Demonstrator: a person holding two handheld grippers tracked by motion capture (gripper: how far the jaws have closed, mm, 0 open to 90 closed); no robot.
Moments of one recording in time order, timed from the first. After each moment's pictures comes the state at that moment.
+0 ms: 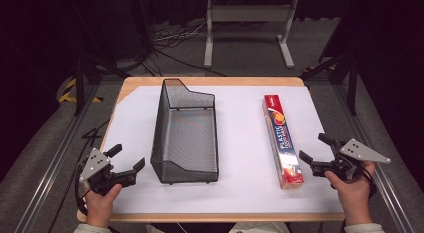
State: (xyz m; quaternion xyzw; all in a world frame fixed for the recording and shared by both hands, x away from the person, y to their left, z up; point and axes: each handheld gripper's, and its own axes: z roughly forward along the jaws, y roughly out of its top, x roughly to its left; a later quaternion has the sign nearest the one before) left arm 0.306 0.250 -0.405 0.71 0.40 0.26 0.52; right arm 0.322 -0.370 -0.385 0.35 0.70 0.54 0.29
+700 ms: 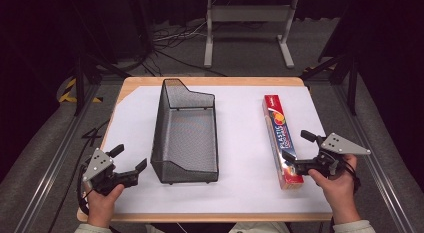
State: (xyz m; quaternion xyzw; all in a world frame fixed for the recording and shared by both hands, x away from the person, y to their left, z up) left arm 0.306 0.245 -0.407 0.71 0.39 0.26 0.52; right arm 0.330 -0.325 -0.371 0.33 0.72 0.55 0.25
